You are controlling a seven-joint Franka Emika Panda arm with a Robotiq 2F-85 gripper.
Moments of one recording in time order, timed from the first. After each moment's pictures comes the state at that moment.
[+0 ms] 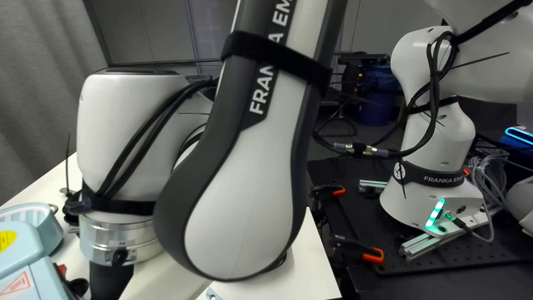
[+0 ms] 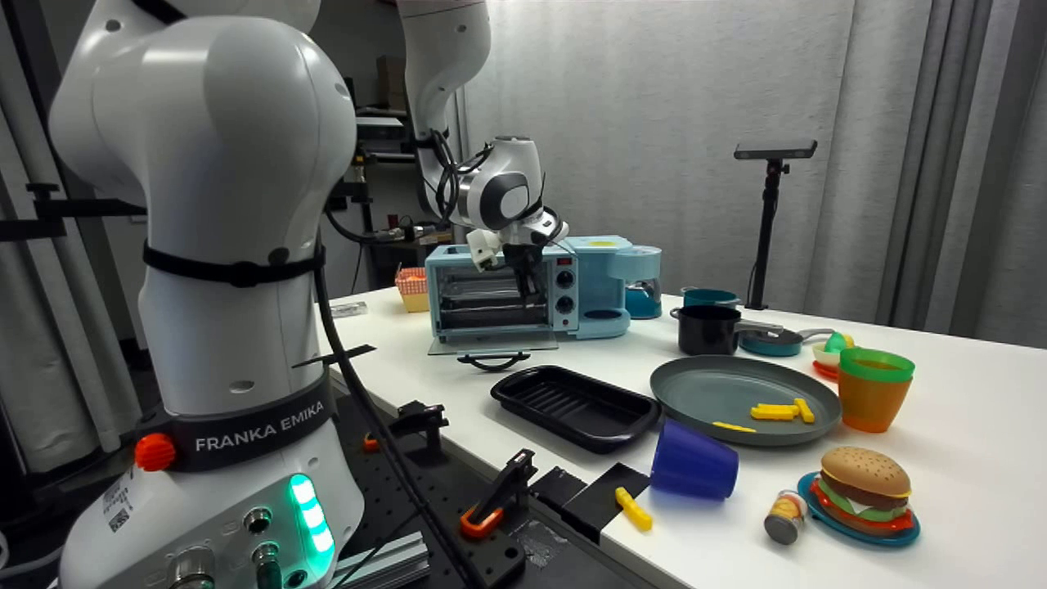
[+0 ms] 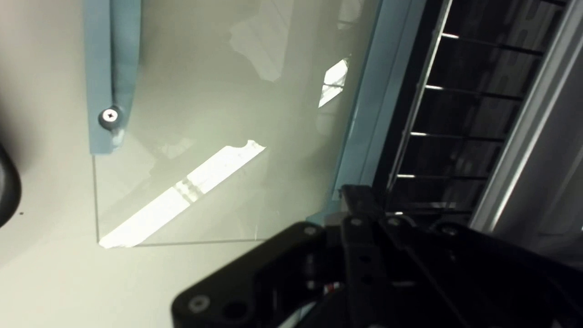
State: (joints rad) arm 0.29 0.41 0.11 -2.31 0.21 3.04 0.73
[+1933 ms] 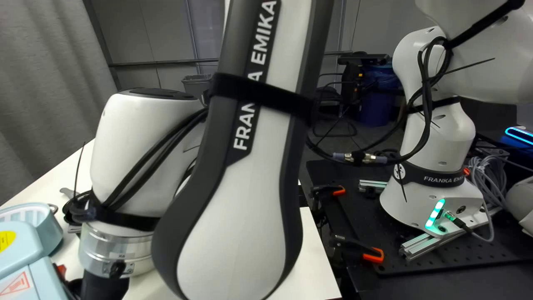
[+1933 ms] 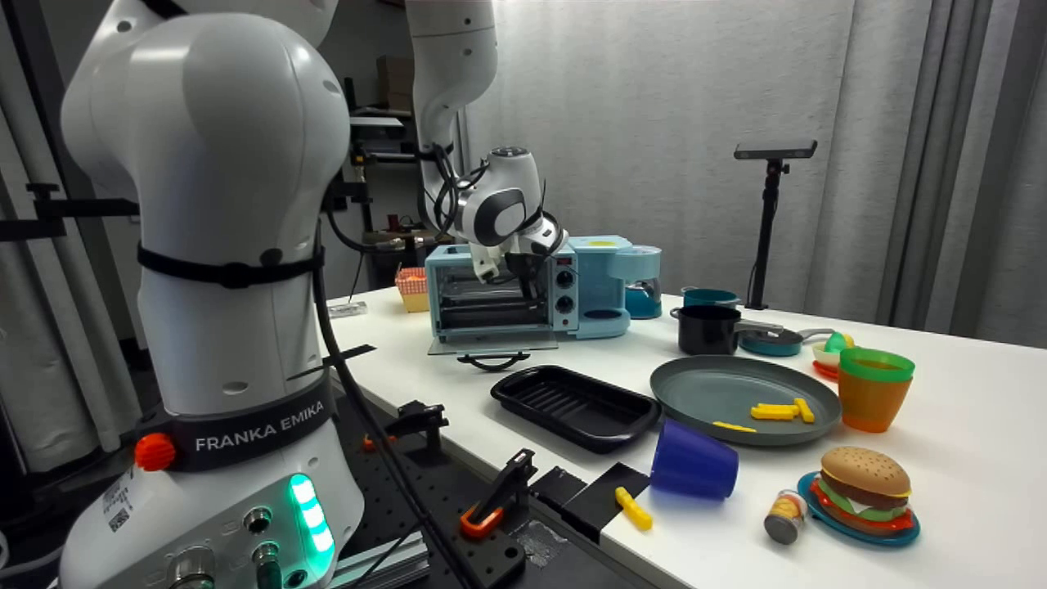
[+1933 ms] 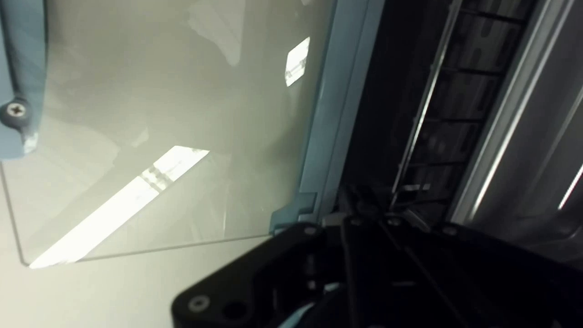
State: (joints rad) arm 0.22 0.49 0.21 -2.29 0.28 3.21 0.67
